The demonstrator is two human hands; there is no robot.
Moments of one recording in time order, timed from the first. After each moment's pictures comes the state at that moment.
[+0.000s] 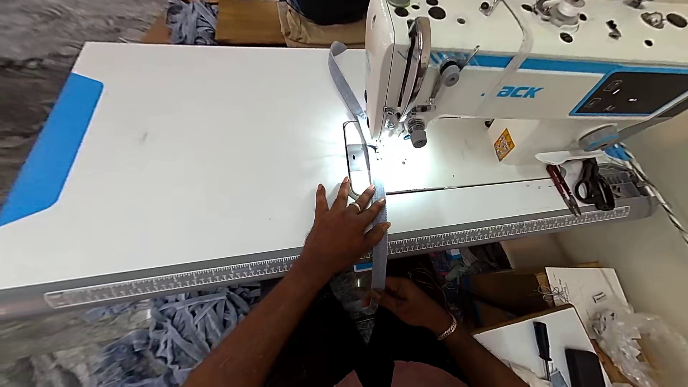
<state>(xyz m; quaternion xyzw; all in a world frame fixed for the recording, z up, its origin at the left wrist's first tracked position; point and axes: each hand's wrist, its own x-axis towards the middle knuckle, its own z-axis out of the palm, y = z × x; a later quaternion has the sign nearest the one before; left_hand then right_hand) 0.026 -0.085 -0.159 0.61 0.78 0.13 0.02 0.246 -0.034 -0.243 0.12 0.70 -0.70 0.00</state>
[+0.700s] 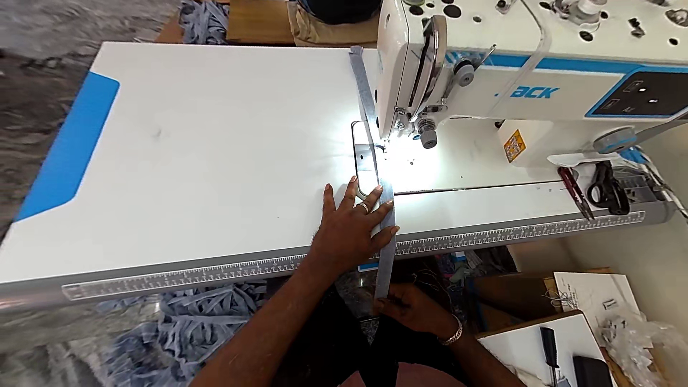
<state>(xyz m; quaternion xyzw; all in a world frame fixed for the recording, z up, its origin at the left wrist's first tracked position) 0.025 -0.085 -0.159 0.62 0.77 0.13 0.03 0.249 -0.036 -0.244 0.12 0.71 -0.69 0.04</state>
